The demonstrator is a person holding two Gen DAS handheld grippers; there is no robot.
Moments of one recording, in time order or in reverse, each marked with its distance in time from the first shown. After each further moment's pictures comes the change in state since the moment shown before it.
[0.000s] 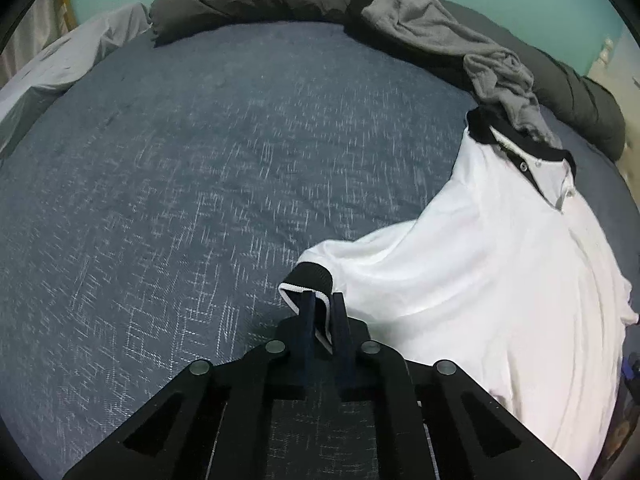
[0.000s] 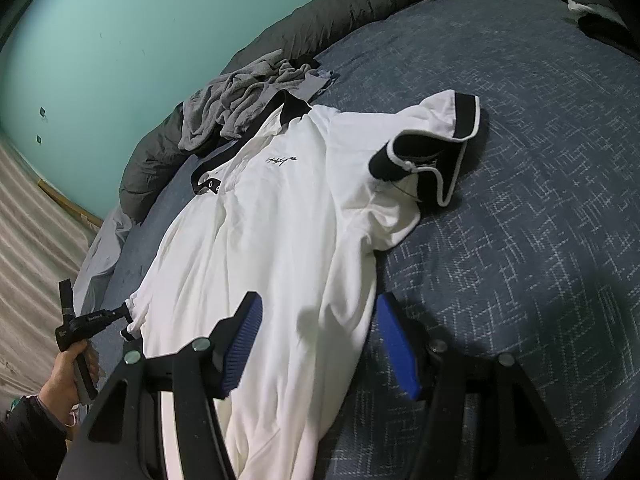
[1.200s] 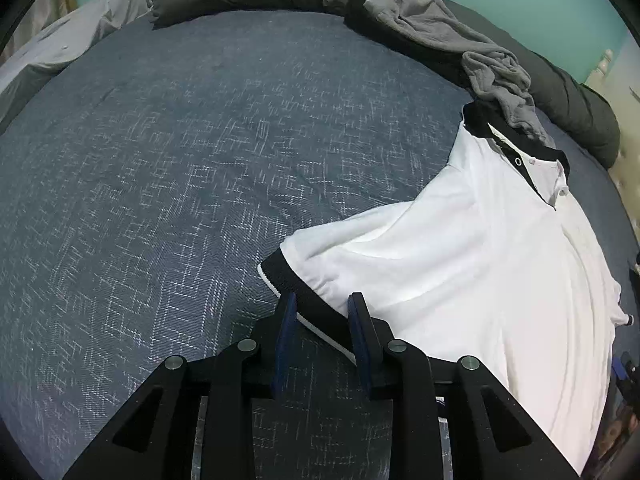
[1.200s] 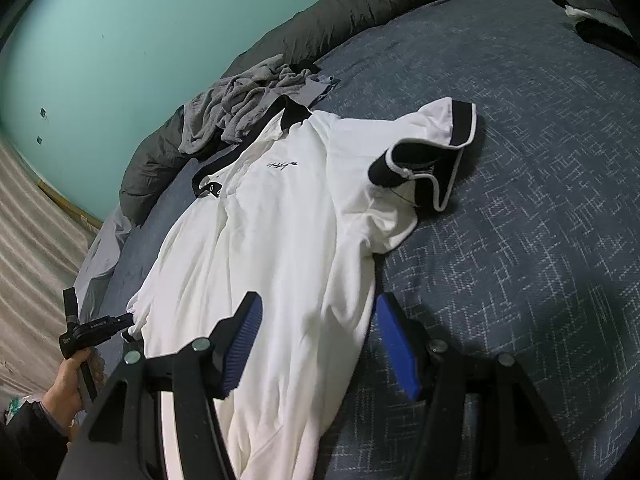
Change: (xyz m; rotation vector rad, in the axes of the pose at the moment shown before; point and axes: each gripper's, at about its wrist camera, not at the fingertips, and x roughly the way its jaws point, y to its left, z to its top) left arm 0.004 0.009 -0.014 -0.039 0.034 -0.050; right arm -0.004 0.000 0.002 -0.002 -0.014 -0.003
